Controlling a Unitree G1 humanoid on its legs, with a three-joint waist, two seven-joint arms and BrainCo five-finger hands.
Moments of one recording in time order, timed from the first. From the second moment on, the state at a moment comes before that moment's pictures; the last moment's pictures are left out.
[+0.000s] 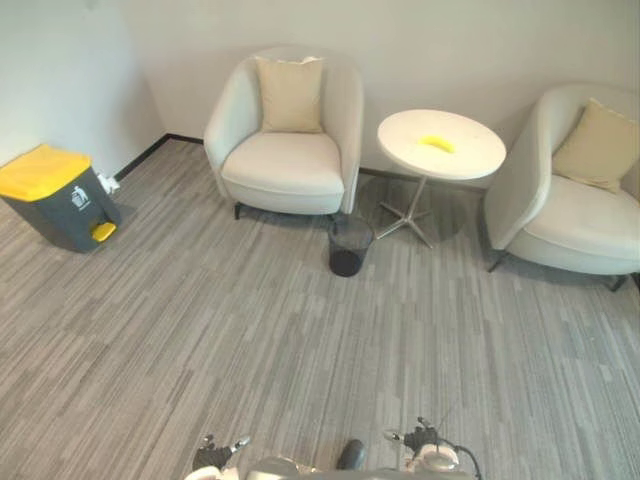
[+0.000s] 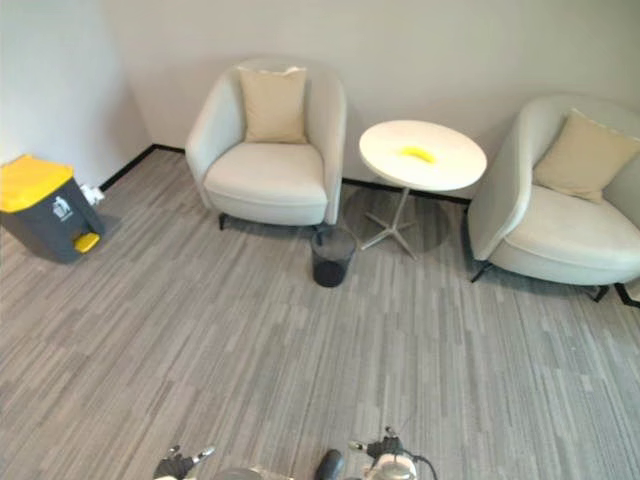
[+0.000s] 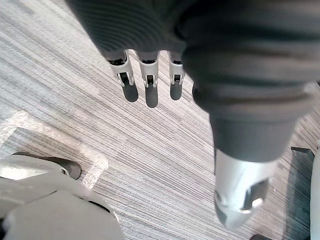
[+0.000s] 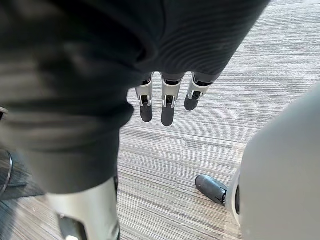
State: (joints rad) left arm 0.14 0.03 0.30 0.97 0.04 -0.04 0.15; right arm 0.03 0.04 -0.23 1.00 -0.23 0.05 -0.17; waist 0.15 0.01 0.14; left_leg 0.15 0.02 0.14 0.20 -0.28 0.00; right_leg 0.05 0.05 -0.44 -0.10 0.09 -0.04
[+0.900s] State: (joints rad) left arm 0.09 0.06 0.28 0.97 0.01 -0.04 0.17; right arm 0.02 0.06 -0.21 1.00 -0.20 0.06 -0.17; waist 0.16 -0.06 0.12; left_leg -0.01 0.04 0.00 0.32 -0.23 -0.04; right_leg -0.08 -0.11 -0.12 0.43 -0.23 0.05
